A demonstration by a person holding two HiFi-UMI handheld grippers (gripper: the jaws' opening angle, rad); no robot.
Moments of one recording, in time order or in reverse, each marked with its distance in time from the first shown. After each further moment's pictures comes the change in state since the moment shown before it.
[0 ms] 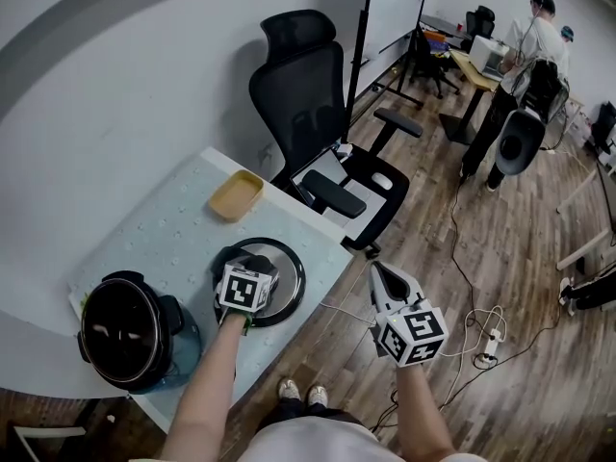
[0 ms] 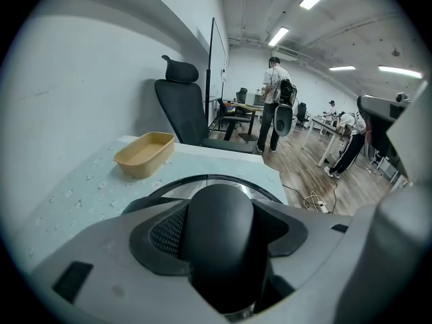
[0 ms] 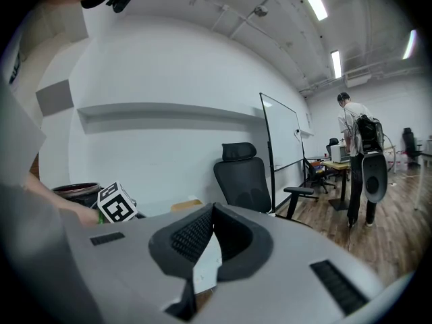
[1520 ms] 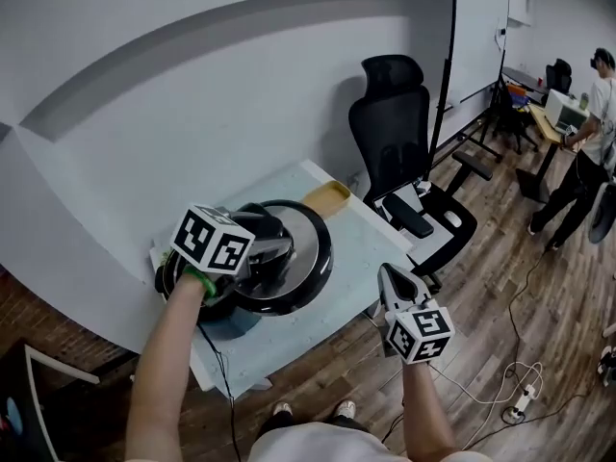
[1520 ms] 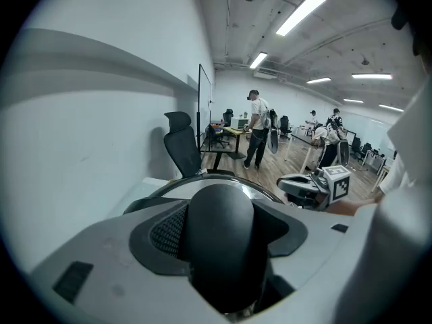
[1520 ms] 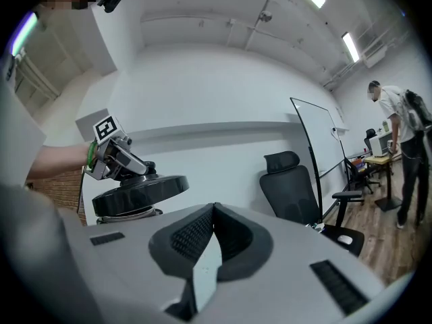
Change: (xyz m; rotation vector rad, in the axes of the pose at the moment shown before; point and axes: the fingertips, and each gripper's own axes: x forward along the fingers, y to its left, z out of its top) left arm -0.306 -0.013 0.076 0.093 -0.134 -0.057; right arm -0.026 0.125 0.032 0.025 -0.128 0.313
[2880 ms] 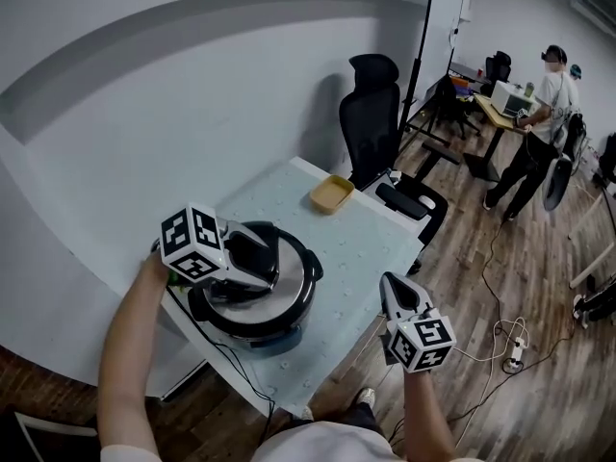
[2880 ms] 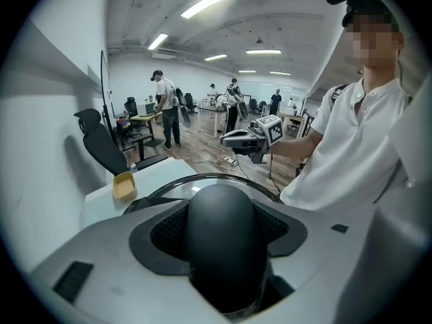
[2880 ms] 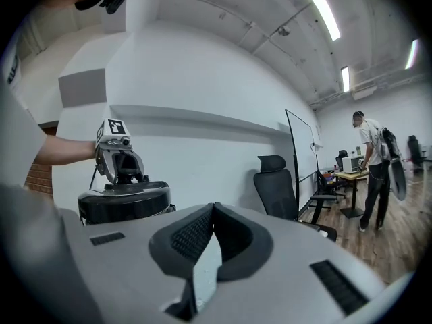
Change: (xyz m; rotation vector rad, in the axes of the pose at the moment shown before) left arm -0.096 0.079 -0.134 0.580 0.163 -0.673; right arm 0.032 0.159 -0.028 -0.084 0.041 -0.277
